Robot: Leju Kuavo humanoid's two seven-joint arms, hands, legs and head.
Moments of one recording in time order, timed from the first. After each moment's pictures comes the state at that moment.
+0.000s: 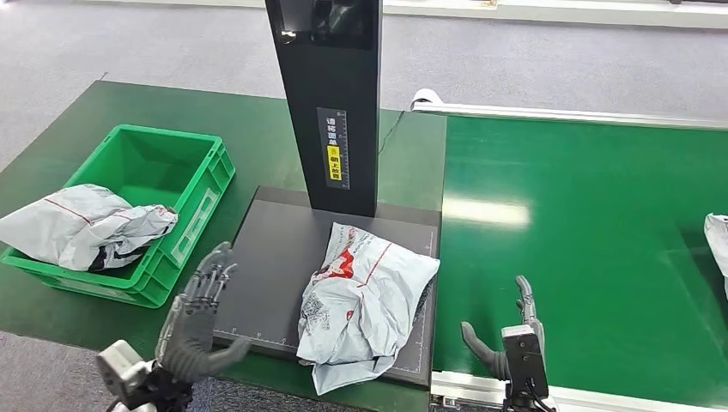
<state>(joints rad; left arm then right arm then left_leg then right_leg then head) 0.13 -0.14 0.17 -1.57 -0.18 -0.25 -0.52 0.11 0.15 -0.02 -1.34 0.41 -0.11 -0.44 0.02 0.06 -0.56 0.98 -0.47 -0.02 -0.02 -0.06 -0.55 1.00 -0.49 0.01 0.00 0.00</state>
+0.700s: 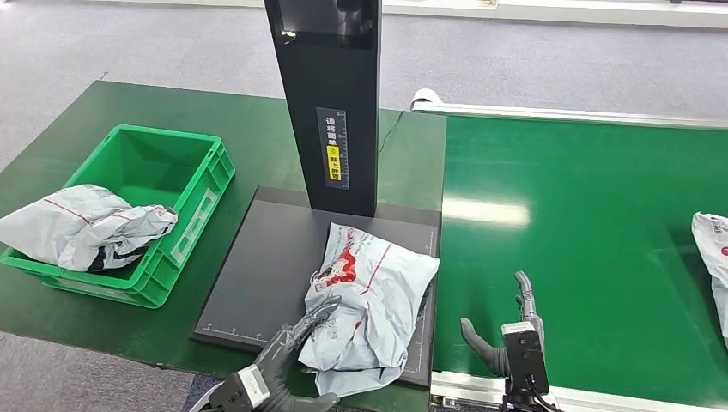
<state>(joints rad) 0.11 -0.13 -0.13 -1.40 -0.36 -0.22 -0.46 0.10 0.16 -0.02 -1.35 0.41 -0.10 -0.44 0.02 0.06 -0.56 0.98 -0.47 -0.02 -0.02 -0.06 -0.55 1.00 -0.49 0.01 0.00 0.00</state>
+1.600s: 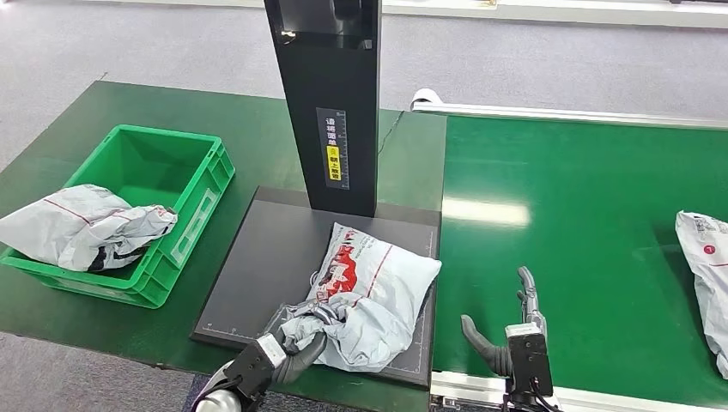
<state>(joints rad) -0.01 -0.14 -0.11 -1.22 -0.37 -0.04 -0.45 0.12 0.17 -0.02 -1.41 0.40 -0.09 -0.45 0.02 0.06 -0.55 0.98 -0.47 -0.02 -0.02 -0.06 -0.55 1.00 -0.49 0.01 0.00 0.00</state>
